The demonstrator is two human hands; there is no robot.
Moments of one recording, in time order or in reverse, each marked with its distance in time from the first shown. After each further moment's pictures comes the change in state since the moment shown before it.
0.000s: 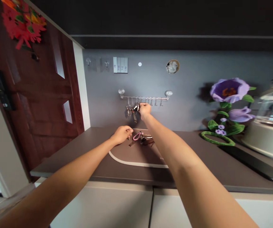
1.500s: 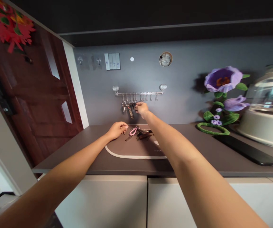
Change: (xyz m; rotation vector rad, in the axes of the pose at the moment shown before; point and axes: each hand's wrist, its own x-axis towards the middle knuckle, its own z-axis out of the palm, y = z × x) left_hand 0.001 -0.009 -0.004 -0.002 -0.003 -0.064; right_hand -0.008 0.004 -0.031 -0.211 -0.261 0.111
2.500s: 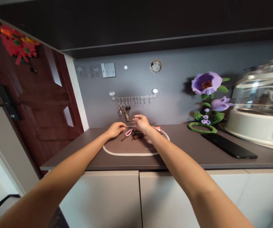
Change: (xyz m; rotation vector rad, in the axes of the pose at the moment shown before) left_hand 0.003 0.029 -0.001 0.338 -0.027 0.091; right_hand -0.078 0.017 -0.041 0.091 -0.127 0.055
